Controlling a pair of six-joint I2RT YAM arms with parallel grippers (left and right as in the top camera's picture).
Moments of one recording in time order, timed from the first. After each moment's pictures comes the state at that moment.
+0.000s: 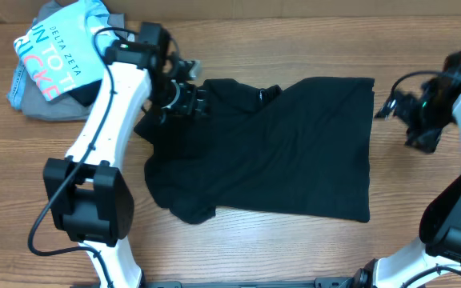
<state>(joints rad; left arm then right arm) -0.18 1.98 1.79 -1.25 0.43 0.04 -0.35 1.84 1.52 -1.21 -0.25 0.29</state>
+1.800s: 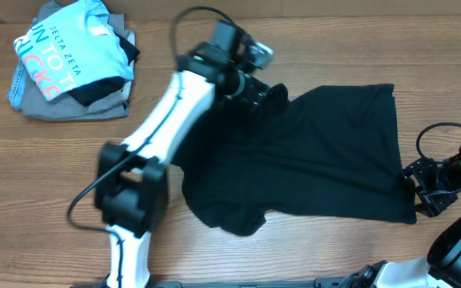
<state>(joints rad) -0.47 2.15 1.84 -0.70 0.30 0.15 -0.65 1.69 1.08 -1.13 -0.22 0.37</state>
